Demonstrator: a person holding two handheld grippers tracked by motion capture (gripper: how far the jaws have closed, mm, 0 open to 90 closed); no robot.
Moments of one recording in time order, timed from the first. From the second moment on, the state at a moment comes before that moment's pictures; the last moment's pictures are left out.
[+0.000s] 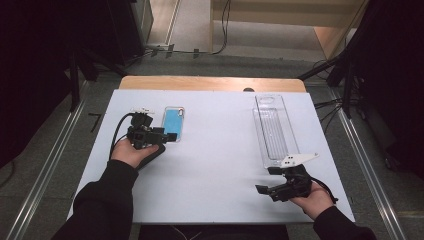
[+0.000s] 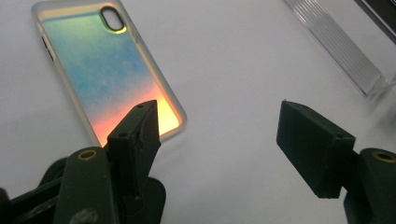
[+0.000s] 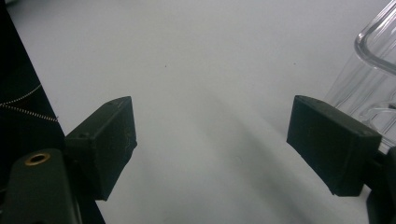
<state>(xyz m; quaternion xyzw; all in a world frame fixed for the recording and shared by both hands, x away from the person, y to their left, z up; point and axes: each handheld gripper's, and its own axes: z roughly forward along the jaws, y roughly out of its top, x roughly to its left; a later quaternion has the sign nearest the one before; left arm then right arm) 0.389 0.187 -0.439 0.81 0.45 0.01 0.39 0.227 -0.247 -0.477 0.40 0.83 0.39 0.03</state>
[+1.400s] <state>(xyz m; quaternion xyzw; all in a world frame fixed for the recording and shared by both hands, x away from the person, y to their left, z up) 0.475 0.159 -0.483 0.79 0.52 0.05 0.33 0.226 -0.246 -0.477 0.40 0.83 0.39 0.02</state>
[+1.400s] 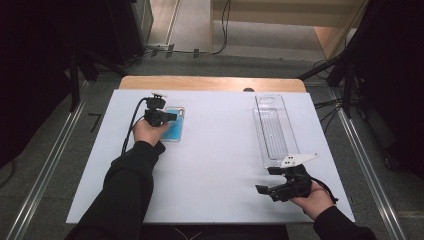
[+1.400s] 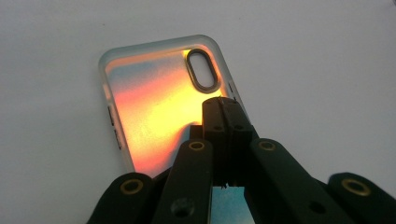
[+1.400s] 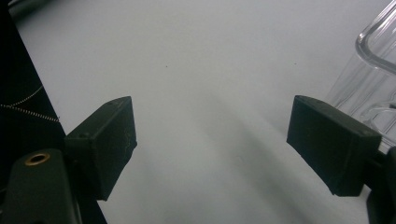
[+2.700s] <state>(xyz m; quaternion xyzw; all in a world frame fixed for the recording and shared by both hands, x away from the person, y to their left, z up) 0.438 0.118 -0.494 0.84 0.43 -0.02 0.33 0.226 -0.246 -0.477 0.40 0.83 0.39 0.03</state>
